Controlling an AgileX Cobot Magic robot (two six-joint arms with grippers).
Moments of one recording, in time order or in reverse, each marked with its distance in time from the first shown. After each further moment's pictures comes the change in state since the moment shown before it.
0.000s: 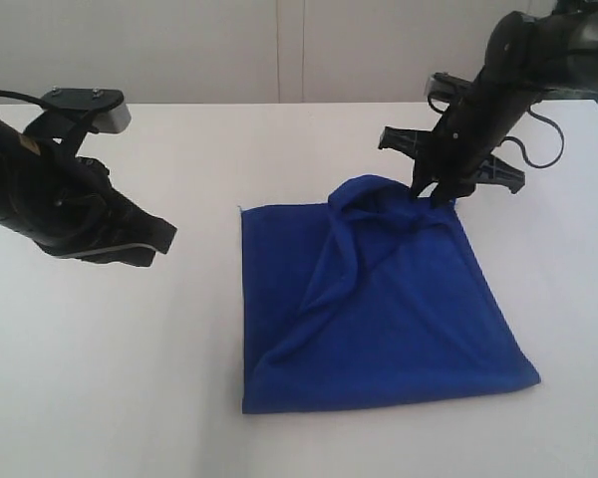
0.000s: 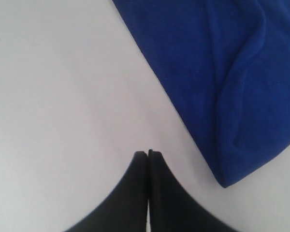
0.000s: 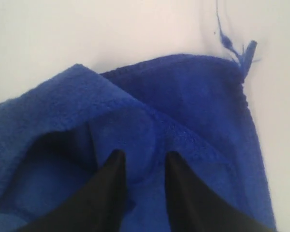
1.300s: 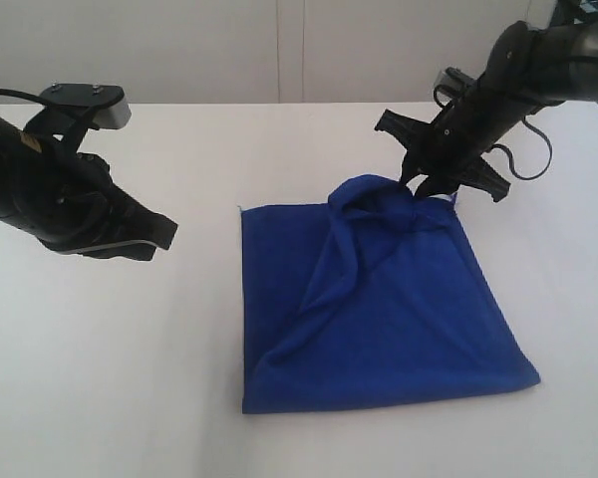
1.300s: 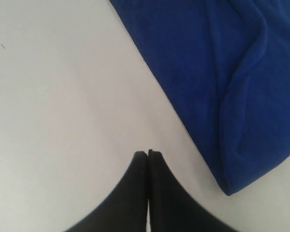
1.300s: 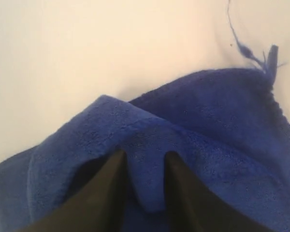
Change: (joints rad) left arm 0.000 0.000 0.000 0.006 -0.025 0.000; right arm 0.000 -0.014 0.059 0.113 -0.150 0.094
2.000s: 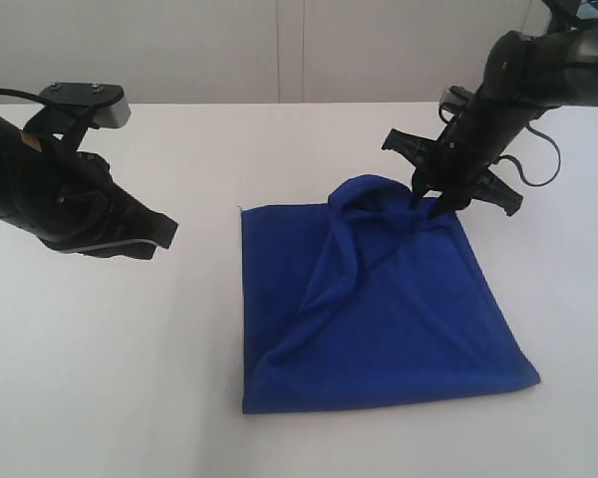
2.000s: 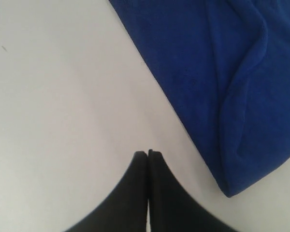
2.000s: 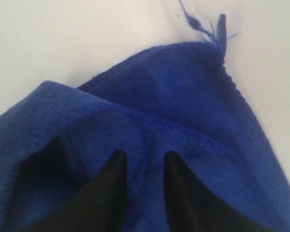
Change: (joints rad) left arm 0.000 0.000 0.000 0.002 -0.006 0.000; right arm 0.000 0.017 0.000 -0.103 0.077 0.117
